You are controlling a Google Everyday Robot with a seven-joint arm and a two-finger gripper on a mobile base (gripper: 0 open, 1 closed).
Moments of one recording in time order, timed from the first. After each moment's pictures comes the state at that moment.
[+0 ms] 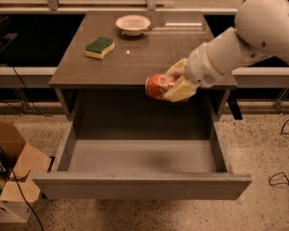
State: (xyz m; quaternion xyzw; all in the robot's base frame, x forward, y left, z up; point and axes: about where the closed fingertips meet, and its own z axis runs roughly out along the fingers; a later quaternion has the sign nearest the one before) arm 0.578 -0.082 0.861 -0.64 0.68 0.14 0.32
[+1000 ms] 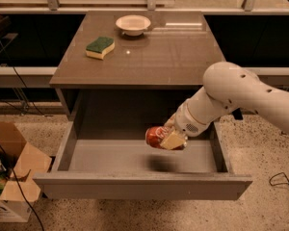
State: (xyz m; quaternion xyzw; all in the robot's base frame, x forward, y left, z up) arm 0.518 -0.083 0.713 -0.59 0.77 0.17 0.19
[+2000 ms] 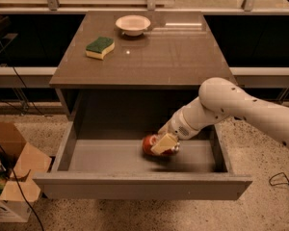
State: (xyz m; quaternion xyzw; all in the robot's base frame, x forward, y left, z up) arm 0.552 -0.069 0.661 -0.51 0.80 0.21 0.21
